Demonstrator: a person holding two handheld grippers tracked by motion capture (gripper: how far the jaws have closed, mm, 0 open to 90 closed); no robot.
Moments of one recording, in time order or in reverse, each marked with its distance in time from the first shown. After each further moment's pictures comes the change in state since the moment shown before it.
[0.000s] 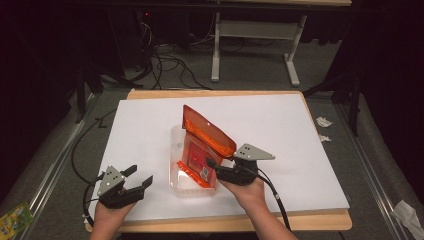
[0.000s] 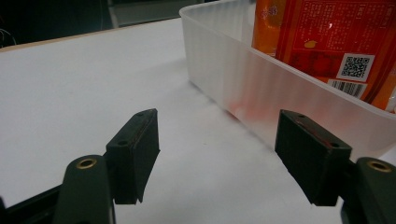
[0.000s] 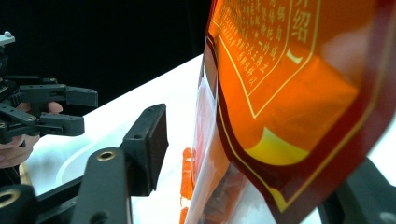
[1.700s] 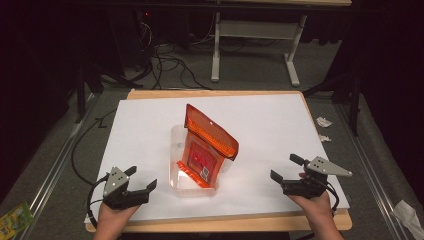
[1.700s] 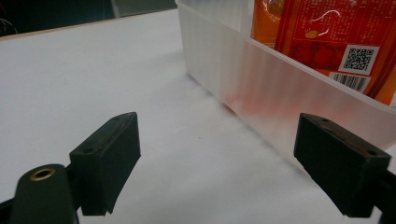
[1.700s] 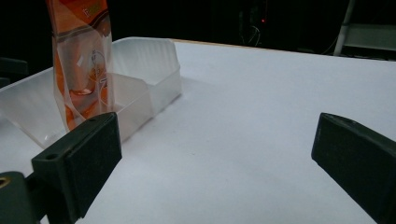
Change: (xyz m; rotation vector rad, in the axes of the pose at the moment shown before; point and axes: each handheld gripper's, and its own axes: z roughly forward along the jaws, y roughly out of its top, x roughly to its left) left arm -0.008 -0.001 0.004 0.031 0.017 -0.011; right arm -0.098 -0.047 -0.136 -0.008 -0.159 0.024
